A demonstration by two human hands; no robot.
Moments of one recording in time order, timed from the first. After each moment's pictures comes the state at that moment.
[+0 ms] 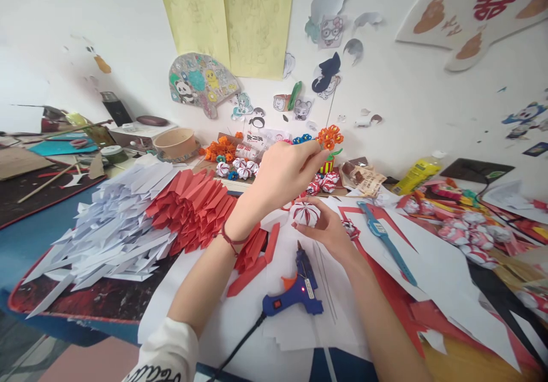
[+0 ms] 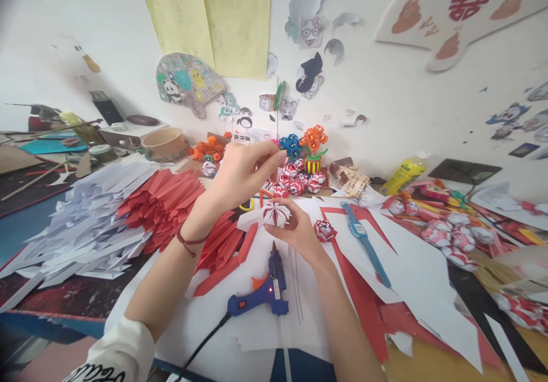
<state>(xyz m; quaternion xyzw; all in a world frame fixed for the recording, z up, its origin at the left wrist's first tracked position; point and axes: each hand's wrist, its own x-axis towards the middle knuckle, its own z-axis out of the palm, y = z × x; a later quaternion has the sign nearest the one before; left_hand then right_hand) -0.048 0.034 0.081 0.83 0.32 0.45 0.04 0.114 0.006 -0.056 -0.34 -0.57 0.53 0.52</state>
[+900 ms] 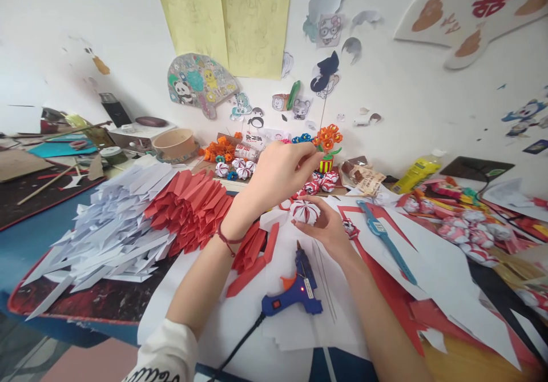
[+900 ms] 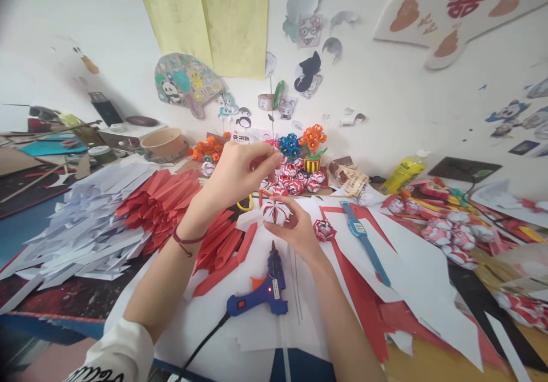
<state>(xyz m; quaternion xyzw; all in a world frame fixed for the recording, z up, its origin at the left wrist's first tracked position) -0.049 0.036 0.081 0.83 0.34 0.44 0.05 0.113 0.008 -0.060 -0.35 -0.58 0.48 0.55</state>
